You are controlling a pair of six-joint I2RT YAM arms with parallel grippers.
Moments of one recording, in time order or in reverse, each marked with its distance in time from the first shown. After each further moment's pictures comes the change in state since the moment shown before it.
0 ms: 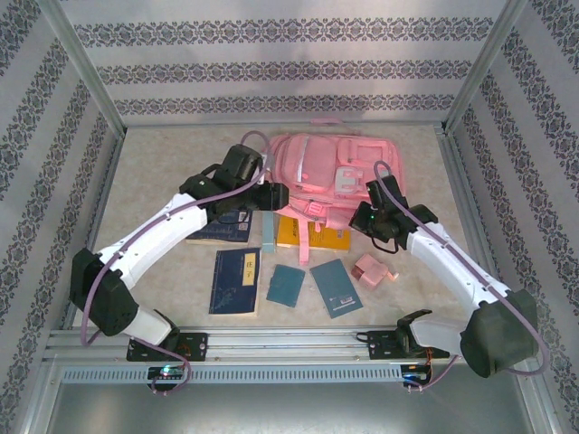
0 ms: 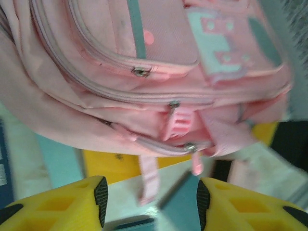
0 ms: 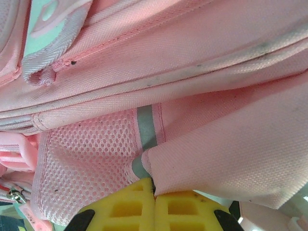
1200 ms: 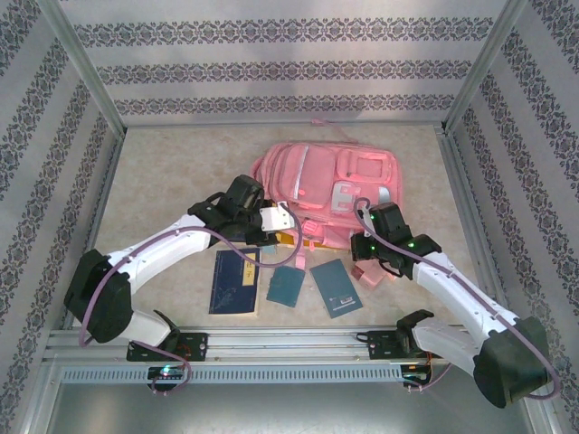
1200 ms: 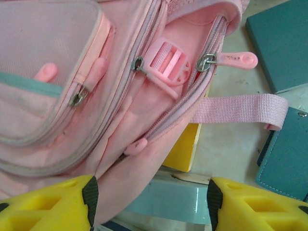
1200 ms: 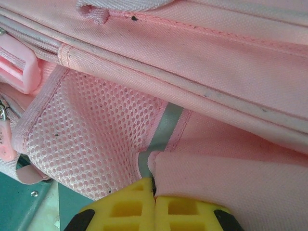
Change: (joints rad) left arm -0.032 -0.052 -0.314 0.226 0.067 1.274; right arm 0.046 -0.182 -0.264 0.126 -0.091 -0.497
